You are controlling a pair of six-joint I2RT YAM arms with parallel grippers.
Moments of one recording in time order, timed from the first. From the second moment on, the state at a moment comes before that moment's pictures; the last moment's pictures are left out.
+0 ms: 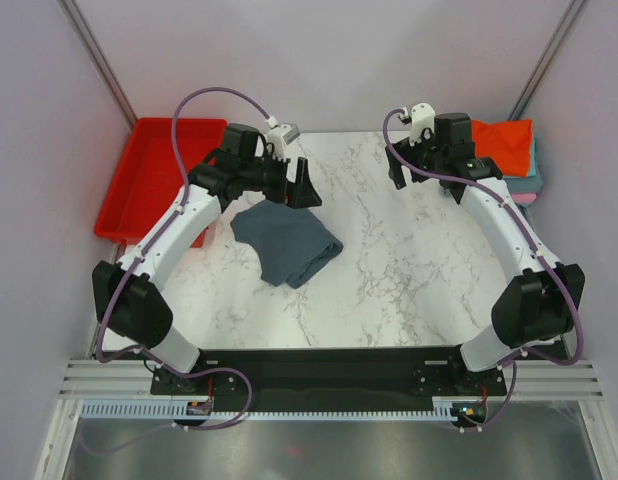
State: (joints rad) left arm -0.43 1.60 1.50 -0.55 0.62 -0.16; right arm 0.19 1.57 1.48 -0.49 -0.12 -0.23
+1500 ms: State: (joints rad) left arm -0.14 1.85 1.36 -0.60 0.38 -0.10; right arm 0.26 1.62 1.51 -0.52 -0.24 -0.21
